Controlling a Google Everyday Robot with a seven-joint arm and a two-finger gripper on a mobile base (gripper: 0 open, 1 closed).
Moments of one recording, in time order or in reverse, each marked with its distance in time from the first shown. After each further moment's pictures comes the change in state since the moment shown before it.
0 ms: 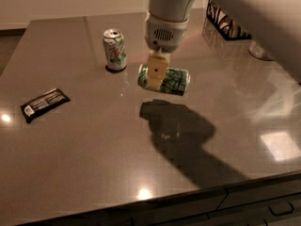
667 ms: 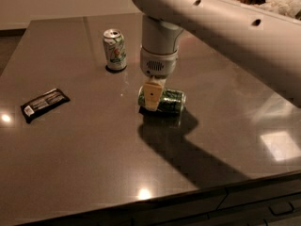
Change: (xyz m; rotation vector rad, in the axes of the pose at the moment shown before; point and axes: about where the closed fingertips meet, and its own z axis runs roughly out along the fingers) arm 0.012 0.002 0.068 -0.005 0.082 0.072
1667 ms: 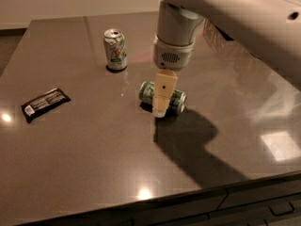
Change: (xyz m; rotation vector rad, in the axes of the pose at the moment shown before) arm 0.024 -0.004 -0.030 0.049 -0.045 -0.026
